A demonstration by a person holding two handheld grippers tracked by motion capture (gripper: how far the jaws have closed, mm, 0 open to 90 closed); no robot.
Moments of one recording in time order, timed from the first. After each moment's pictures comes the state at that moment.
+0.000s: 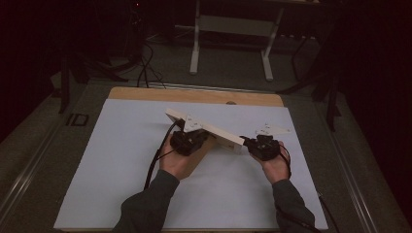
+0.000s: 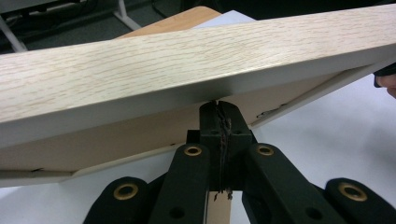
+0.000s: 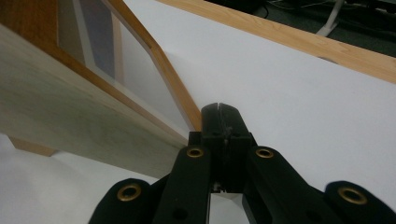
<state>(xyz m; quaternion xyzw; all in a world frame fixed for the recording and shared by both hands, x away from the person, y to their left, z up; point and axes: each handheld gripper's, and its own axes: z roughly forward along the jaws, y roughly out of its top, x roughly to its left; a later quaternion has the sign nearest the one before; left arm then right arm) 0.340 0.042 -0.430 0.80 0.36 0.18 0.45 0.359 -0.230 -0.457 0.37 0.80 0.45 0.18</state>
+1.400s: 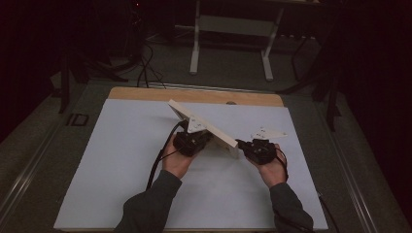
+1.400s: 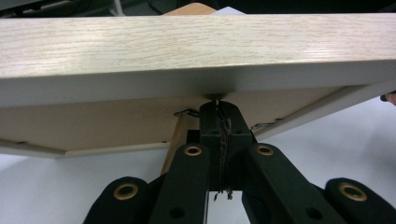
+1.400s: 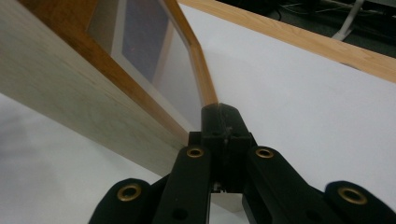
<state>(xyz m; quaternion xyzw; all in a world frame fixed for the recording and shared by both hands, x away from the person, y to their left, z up) 0.340 0.035 -0.431 0.80 0.36 0.18 0.45 0.347 -0.218 -0.457 0.34 0.80 0.45 0.17</state>
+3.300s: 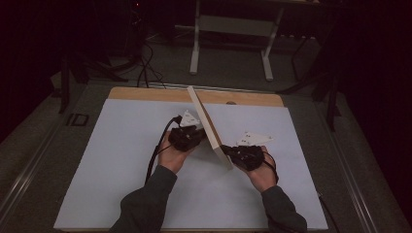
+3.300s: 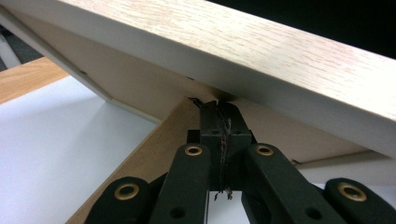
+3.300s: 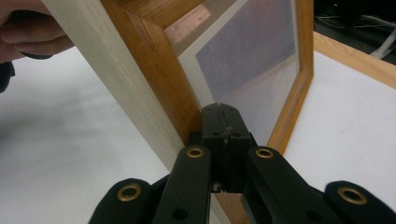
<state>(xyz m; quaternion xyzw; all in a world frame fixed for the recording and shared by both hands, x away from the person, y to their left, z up) 0.356 0.052 -0.435 0.79 0.36 0.15 0.47 0.327 -0.180 -0.451 0.28 0.83 0.46 0.15</state>
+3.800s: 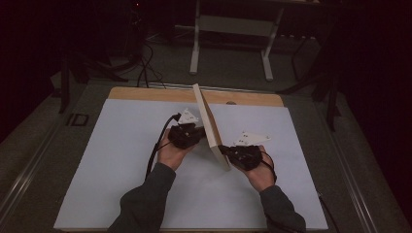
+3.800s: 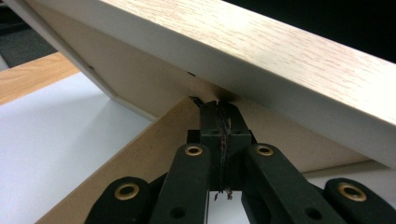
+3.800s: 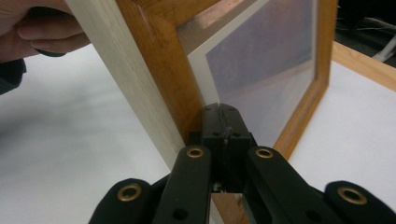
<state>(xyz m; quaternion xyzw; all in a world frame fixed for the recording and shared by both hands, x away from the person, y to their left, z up) 0.364 0.055 -0.435 0.80 0.35 0.14 0.47 0.327 -0.173 -0.450 0.27 0.83 0.46 0.15</state>
